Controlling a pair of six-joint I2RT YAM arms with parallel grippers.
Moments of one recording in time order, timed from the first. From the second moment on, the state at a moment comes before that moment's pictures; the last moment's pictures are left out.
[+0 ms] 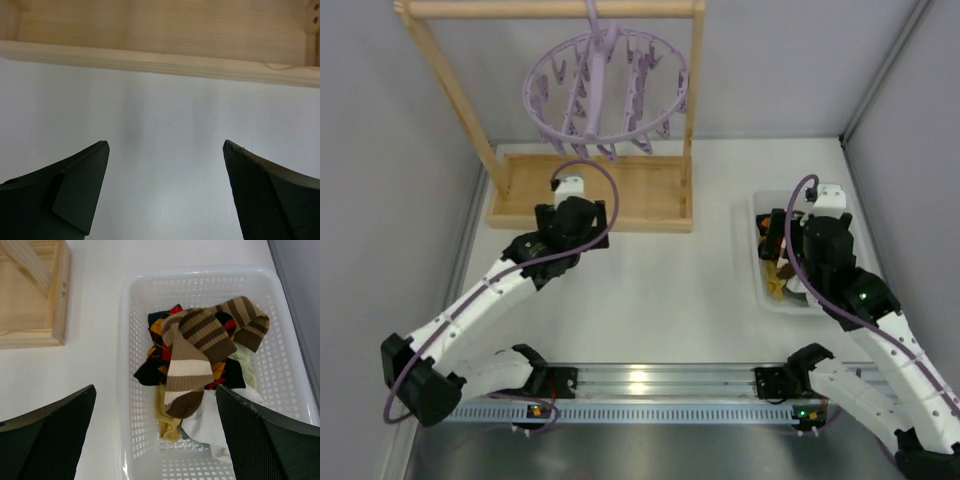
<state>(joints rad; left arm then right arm) -0.69 1.15 1.05 -0.62 -0.59 -0.47 0.54 0.71 0.91 -0.64 0.54 0.24</state>
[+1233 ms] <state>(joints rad) -0.48 0.41 0.94 -0.79 -0.53 -0.32 0.35 0.31 0.98 -0.86 0.33 0.08</state>
